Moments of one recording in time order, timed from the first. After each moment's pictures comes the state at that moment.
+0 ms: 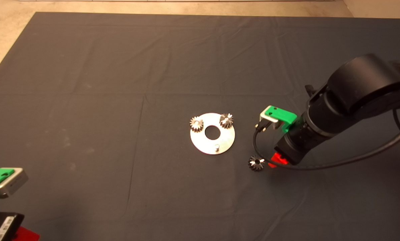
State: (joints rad) left arm -0.50 1.58 -0.34 0.06 1.52 -1.24; right arm 0.38 2.44 -0.72 -0.18 -1.53 1.02
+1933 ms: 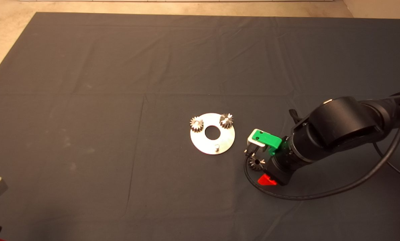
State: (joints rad) left arm -0.50 1.46 -0.34 0.06 1.52 -1.14; right arm 0.24 2.47 -0.71 -0.38 -1.53 0.91
